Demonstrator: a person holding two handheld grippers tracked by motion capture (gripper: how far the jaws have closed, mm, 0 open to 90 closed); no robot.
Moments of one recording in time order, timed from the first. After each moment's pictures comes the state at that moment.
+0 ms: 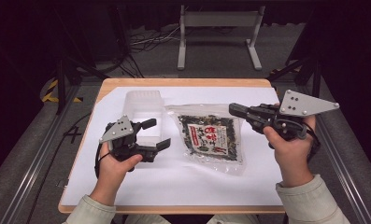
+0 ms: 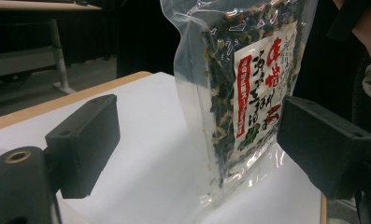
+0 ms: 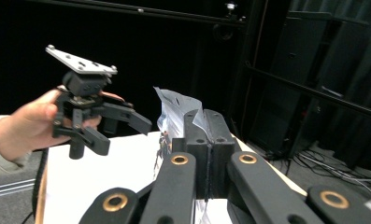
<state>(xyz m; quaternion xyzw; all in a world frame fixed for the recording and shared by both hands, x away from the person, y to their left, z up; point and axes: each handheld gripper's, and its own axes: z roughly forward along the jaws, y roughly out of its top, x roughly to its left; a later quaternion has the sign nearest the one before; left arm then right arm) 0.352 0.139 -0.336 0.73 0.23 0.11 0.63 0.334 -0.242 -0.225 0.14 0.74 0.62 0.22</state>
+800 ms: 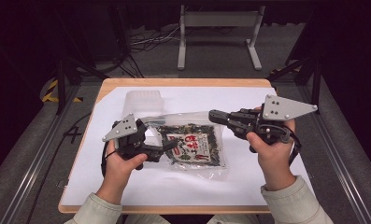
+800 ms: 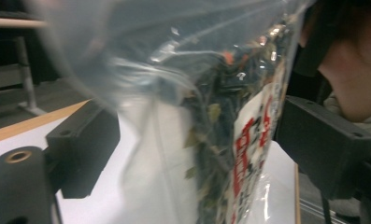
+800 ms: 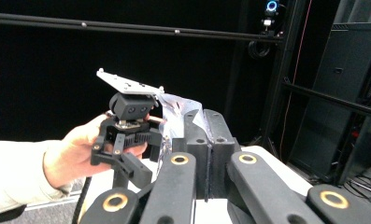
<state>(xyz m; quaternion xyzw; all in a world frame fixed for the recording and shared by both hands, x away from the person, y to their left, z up) 0.354 0.123 -0.333 0.71 0.19 0.08 0.67 0.332 -0.206 -0.234 0.10 0.72 0.66 0.16</state>
